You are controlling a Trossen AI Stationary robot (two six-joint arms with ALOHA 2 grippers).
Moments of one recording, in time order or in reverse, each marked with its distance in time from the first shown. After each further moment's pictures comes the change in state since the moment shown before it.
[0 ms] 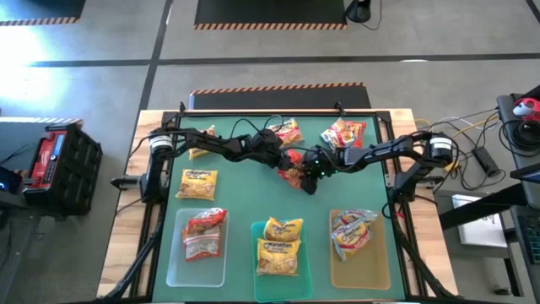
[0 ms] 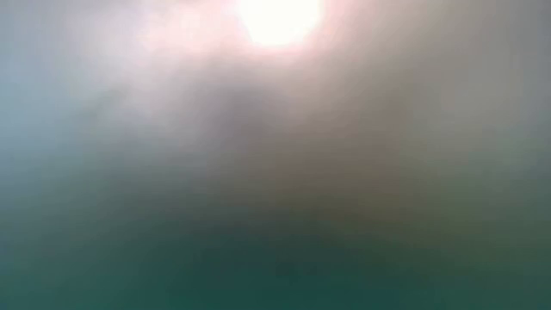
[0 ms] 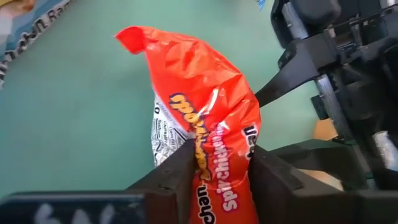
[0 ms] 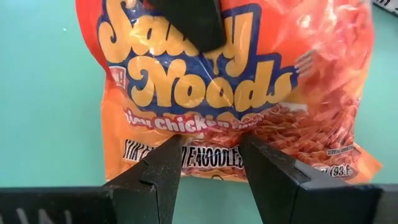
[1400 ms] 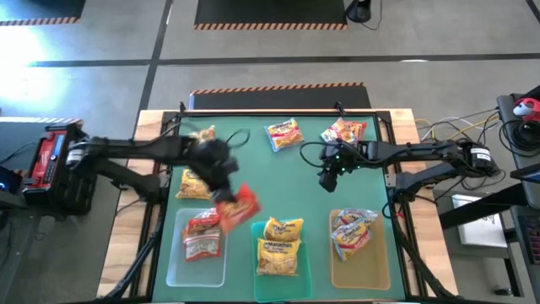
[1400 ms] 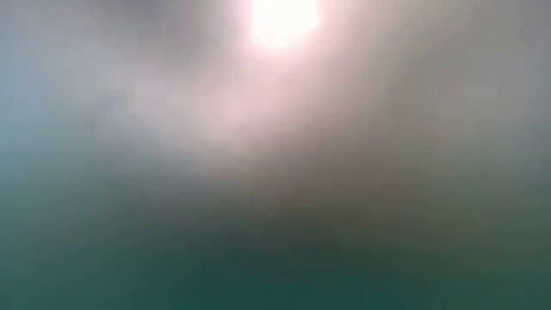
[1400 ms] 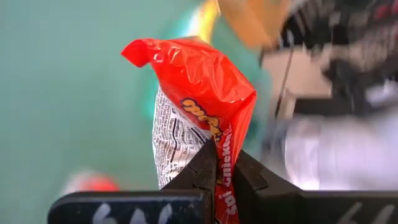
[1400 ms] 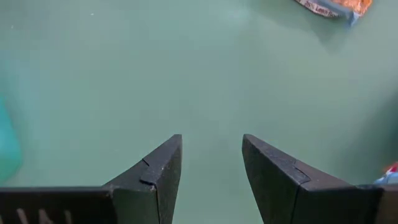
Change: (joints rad) left arm -0.276 -0.787 0.010 -1.038 0.190 0.122; right arm 0.007 -0.404 -0.003 -0.408 0.025 -0.008
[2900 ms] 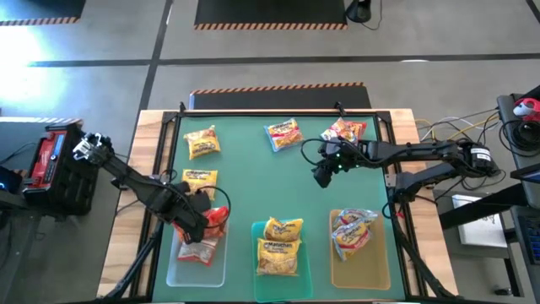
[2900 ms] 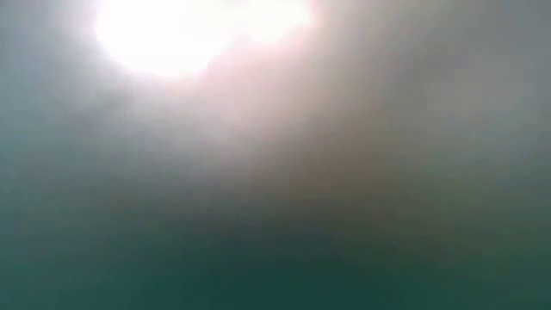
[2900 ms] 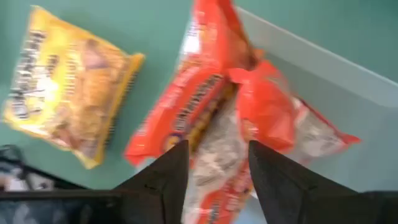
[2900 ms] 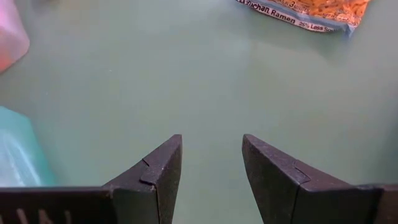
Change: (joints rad) left arm -0.610 0.059 0.003 -0.547 -0.611 -0.258; right arm 0.000 -0.001 0.002 0.106 -0.002 0.193
